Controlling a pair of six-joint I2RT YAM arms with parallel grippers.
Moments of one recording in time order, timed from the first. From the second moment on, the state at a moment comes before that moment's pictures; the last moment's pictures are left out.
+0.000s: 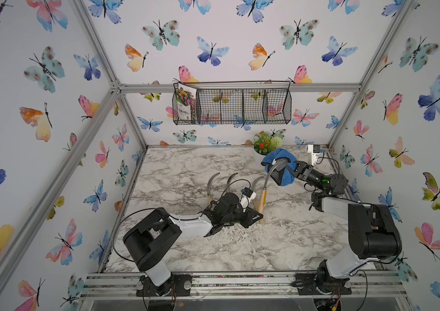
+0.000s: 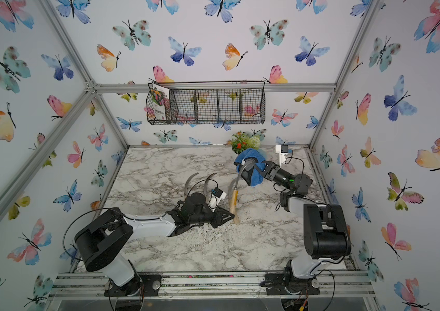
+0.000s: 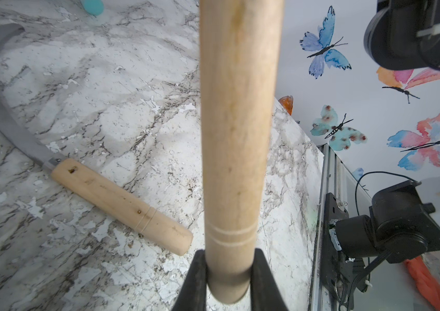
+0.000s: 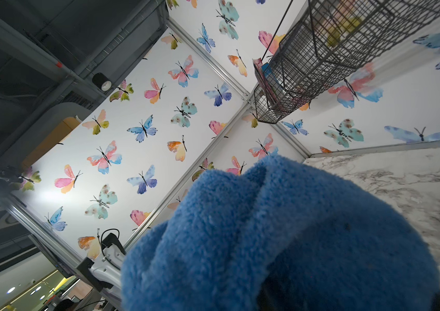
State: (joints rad) left arm -0.88 1.65 0.74 0.46 0.42 -0.47; right arm 0.05 1.62 0.73 1.46 -1.07 1.35
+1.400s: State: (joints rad) left arm -0.88 1.63 0.69 0.52 0.59 -0.45; right arm 0.12 1.60 0.73 1.39 -0.99 1.26
